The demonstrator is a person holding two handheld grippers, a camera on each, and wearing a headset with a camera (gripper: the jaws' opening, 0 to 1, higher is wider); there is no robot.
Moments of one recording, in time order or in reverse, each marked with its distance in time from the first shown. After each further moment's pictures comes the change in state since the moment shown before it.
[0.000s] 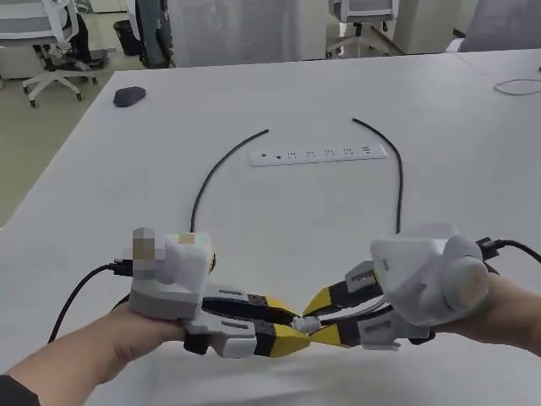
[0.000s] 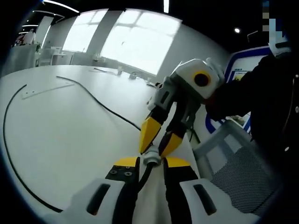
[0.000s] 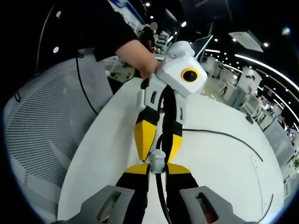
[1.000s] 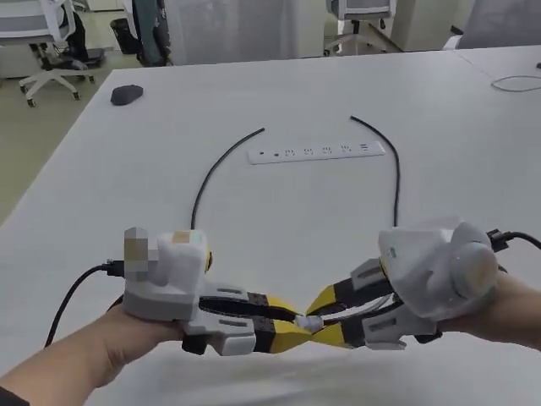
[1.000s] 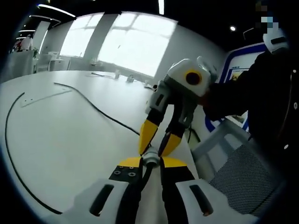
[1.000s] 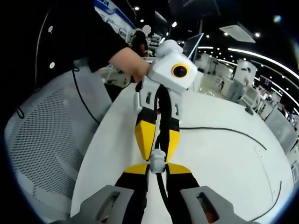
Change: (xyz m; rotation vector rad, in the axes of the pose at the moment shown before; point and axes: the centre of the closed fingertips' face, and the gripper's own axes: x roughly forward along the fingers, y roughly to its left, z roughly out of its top) left arm -0.001 -0.011 0.006 0.073 -0.013 -0.003; right arm -0.009 0.003 0.003 0.156 -0.033 0.013
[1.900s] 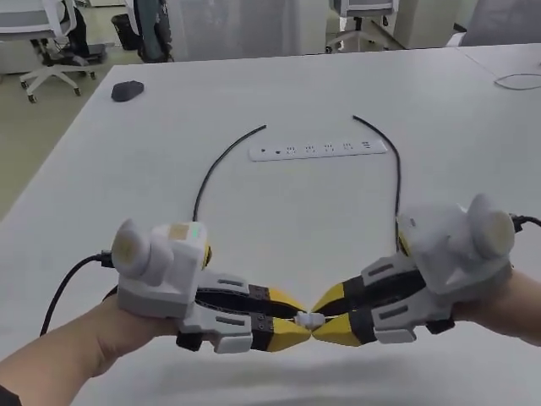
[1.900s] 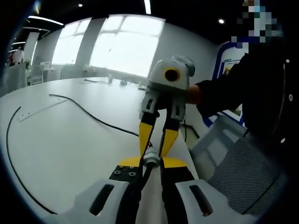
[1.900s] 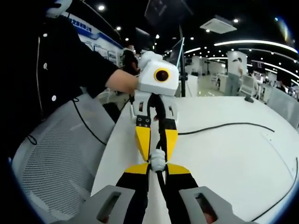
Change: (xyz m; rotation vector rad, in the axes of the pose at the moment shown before) left arm -0.004 -0.004 0.010 0.046 -0.015 -0.036; right arm -0.009 0.004 0.009 0.154 -0.139 0.040
